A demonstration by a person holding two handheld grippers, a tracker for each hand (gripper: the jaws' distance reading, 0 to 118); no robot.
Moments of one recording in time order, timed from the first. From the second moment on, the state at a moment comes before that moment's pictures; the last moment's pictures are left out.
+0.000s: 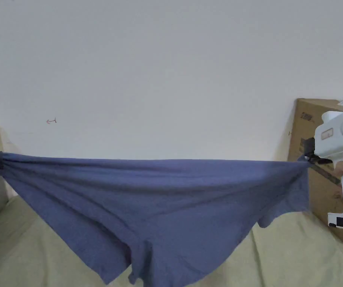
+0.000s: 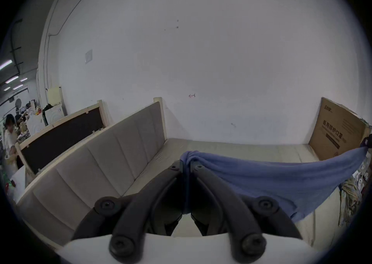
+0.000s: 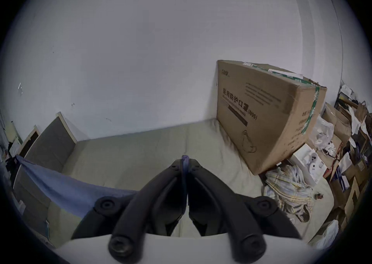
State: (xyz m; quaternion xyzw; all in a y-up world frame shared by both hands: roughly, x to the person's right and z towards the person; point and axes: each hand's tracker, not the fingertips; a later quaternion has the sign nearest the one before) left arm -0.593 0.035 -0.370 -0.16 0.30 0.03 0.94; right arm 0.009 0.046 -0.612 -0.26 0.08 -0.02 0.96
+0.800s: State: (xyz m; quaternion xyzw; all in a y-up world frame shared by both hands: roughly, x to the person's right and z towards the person) left arm -0.548 -0.274 -0.110 -0.43 0.26 0.07 0.86; right arm 0.075 -0.301 -0.411 -0.50 0.06 -0.04 0.86
